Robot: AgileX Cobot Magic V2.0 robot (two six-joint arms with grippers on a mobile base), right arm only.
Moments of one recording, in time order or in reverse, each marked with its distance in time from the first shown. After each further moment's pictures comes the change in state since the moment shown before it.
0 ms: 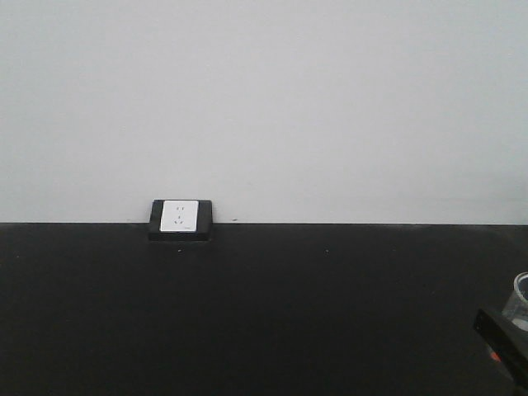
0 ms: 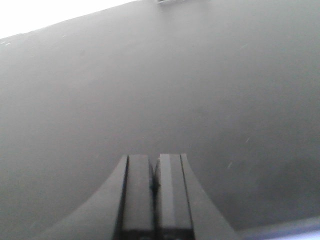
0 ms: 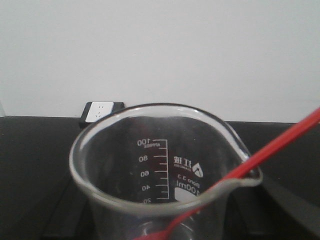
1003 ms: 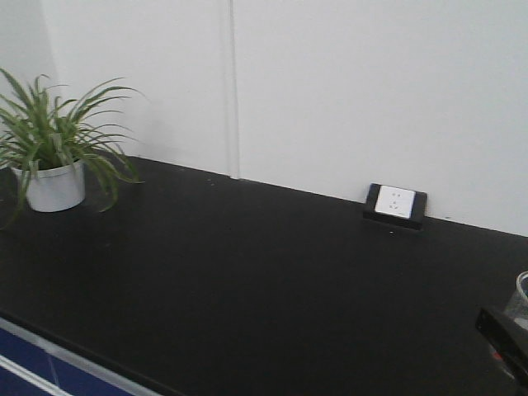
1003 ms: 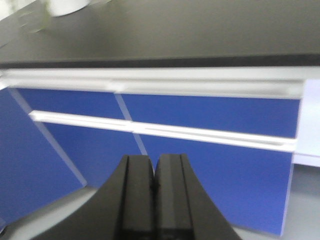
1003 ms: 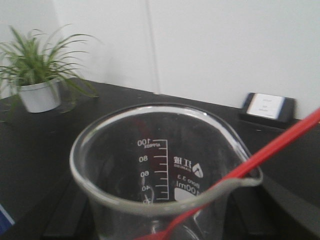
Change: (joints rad) arm 0.000 -0.003 0.001 0.000 -0.001 0.001
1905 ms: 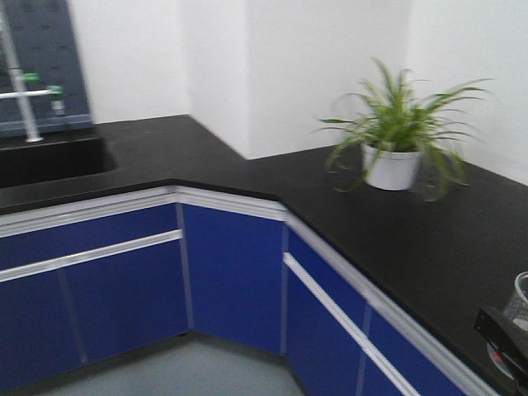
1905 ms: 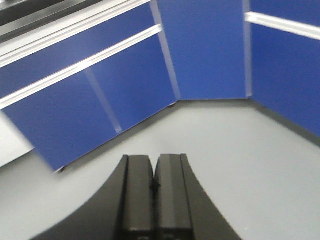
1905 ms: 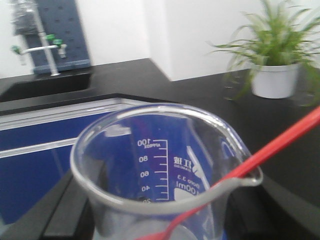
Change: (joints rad) arm 0.000 0.000 0.000 0.000 0.000 0.000
